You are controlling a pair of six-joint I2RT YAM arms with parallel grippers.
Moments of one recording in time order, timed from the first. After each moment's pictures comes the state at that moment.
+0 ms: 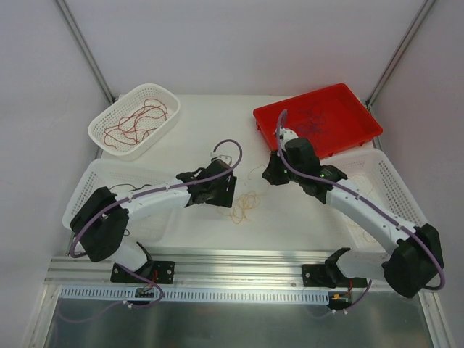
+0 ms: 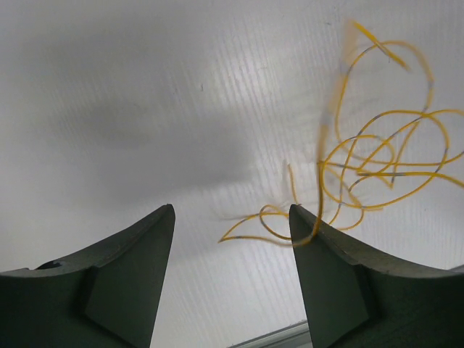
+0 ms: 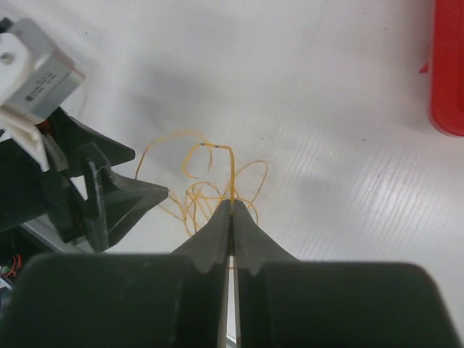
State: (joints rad) left arm -0.84 1.50 0.92 -0.41 -0.17 -0.55; right arm 0.63 1.25 0.95 -0.37 -0.07 0.42
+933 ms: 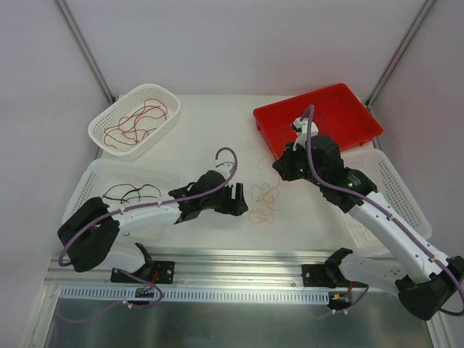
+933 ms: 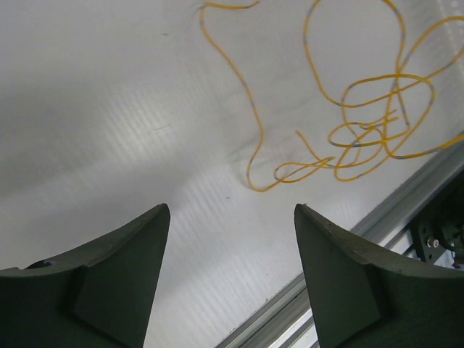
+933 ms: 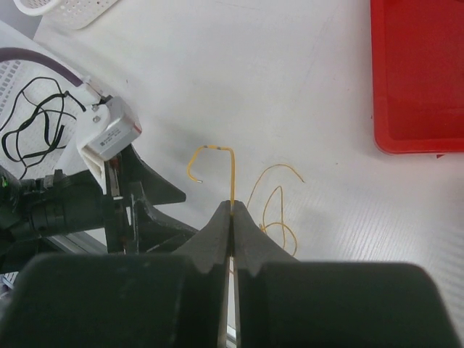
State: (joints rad) left arm -0.87 1.37 0.68 -0.02 0.02 -0.62; right arm 0.67 1.04 1.08 -0.54 0.04 0.37
